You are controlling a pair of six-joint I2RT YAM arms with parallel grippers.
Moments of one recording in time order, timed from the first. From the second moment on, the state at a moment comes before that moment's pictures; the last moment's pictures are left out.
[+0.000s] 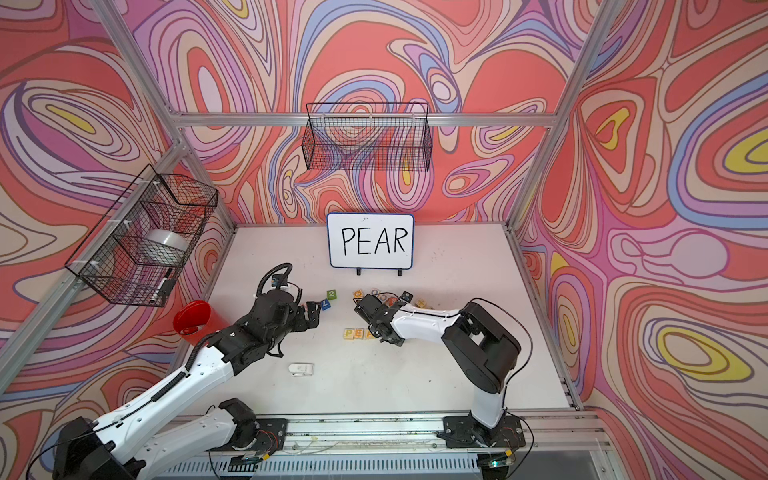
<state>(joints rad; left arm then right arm) -0.58 0.98 0.70 -0.44 -0.31 -0.55 0.84 1.80 1.05 -0.55 0.36 1.31</state>
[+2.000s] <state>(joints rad) -0.58 0.94 0.70 -0.47 -0.33 -0.61 0.70 1.77 1.05 -0.51 -0.01 0.27</state>
